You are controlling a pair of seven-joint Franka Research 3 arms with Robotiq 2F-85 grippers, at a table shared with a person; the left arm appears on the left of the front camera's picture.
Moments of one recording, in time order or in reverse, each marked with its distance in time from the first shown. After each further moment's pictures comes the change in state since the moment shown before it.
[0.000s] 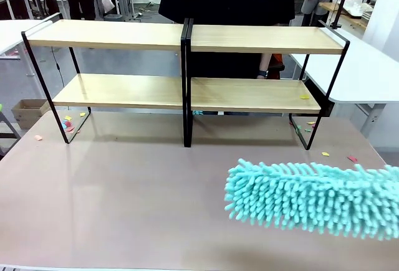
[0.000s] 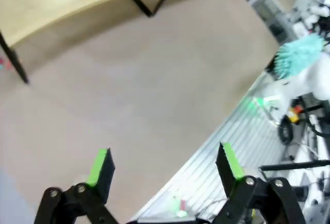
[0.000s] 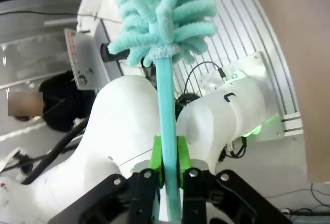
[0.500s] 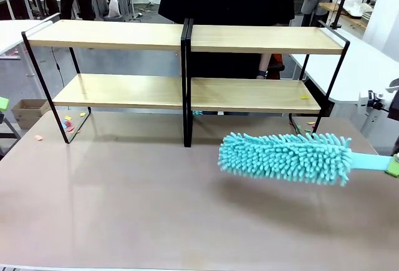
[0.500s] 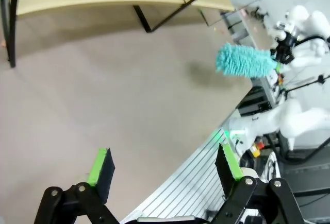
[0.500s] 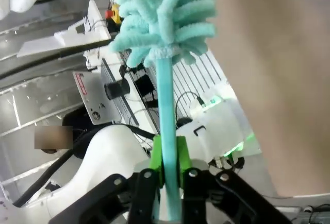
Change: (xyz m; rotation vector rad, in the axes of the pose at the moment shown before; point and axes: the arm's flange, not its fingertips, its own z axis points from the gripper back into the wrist) left arm -0.010 0.047 -0.015 -0.113 -0.097 0.232; right arm 0.068 -0.103 0.041 0.046 -0.088 -0.206
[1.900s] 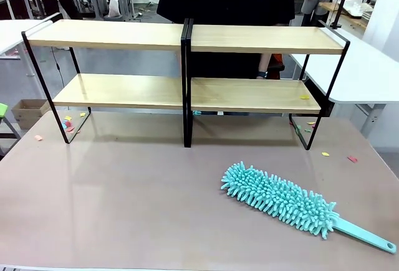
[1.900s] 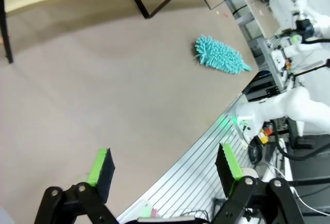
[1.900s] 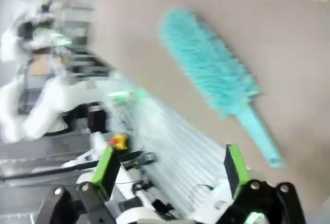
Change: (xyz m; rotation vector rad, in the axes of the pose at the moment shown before) left arm -0.004 -0.016 0.001 0.029 0.053 -0.050; right arm -0.103 0.045 0.016 -0.068 -0.720 -0.211
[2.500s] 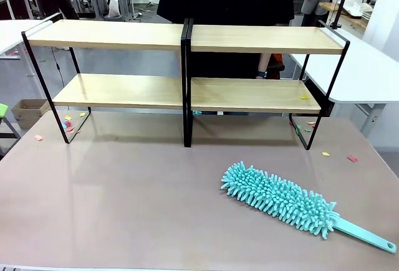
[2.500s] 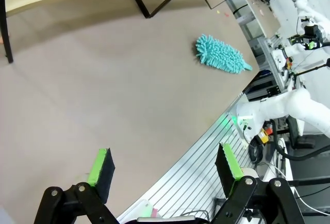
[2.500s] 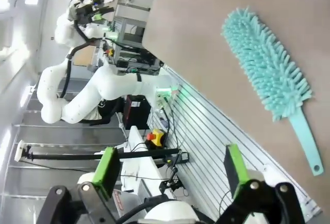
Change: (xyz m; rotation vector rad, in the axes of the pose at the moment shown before) left arm 0.000 0.001 -0.001 0.001 0.002 -0.001; right arm -0.019 0.018 0.002 0.171 -0.019 0.011
